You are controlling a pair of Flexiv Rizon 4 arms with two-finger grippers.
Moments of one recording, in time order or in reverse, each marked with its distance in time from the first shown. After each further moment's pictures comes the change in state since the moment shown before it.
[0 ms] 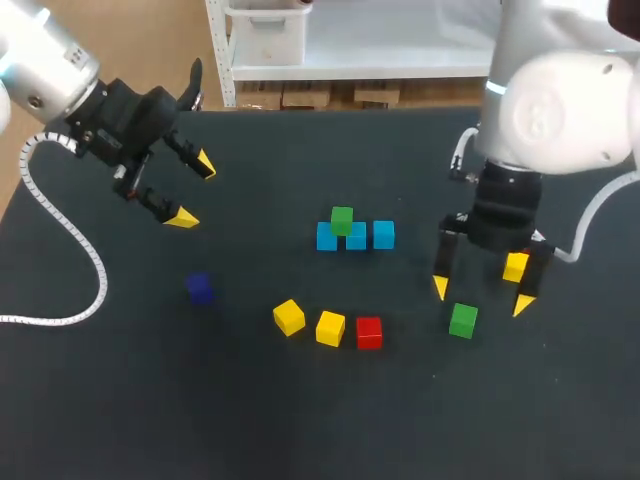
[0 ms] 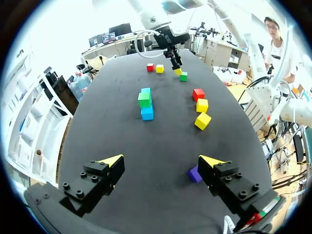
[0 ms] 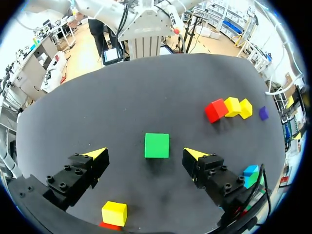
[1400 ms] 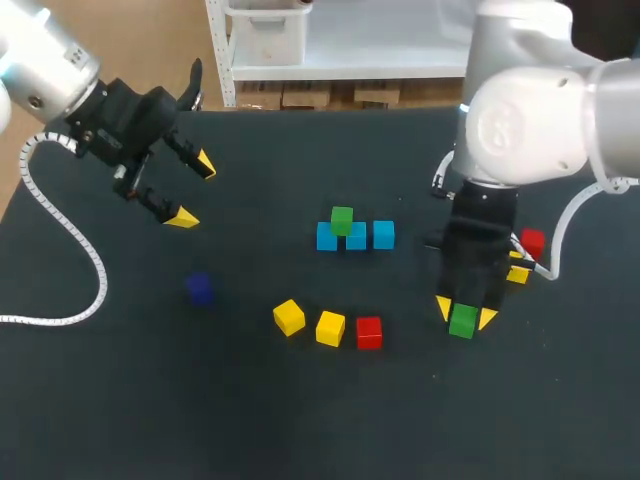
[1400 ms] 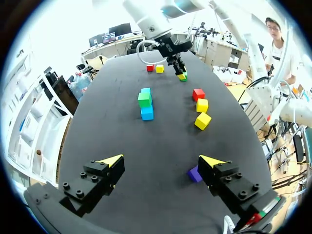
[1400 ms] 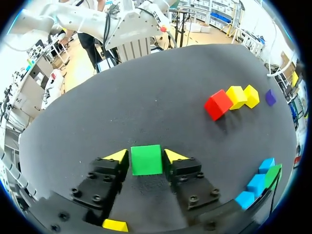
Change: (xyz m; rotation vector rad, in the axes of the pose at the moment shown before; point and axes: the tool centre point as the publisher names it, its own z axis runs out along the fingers) left arm 0.000 0.000 0.000 0.000 0.000 0.000; right arm -0.007 -0.010 0.026 -0.041 -0.058 0.153
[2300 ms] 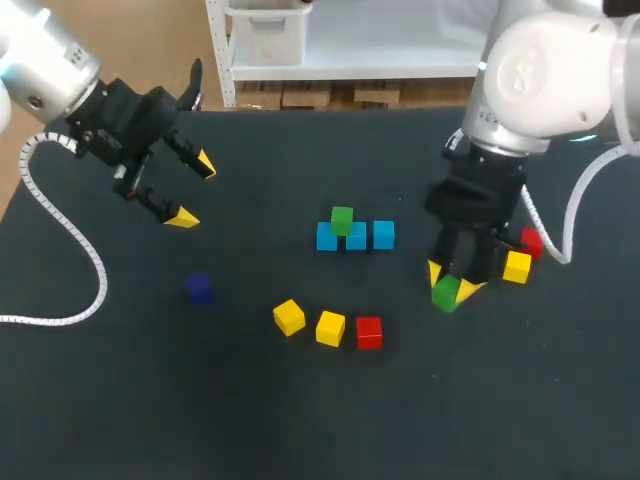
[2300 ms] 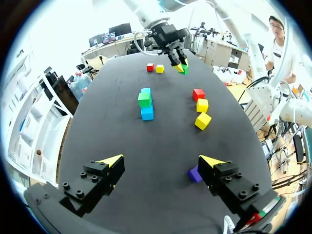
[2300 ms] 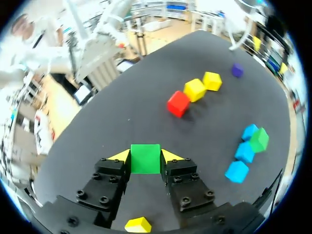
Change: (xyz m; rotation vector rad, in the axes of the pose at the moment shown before) left arm 0.000 0.000 0.000 0.000 0.000 0.000; right arm -0.023 -0.023 -0.046 0.138 -0.069 0.401
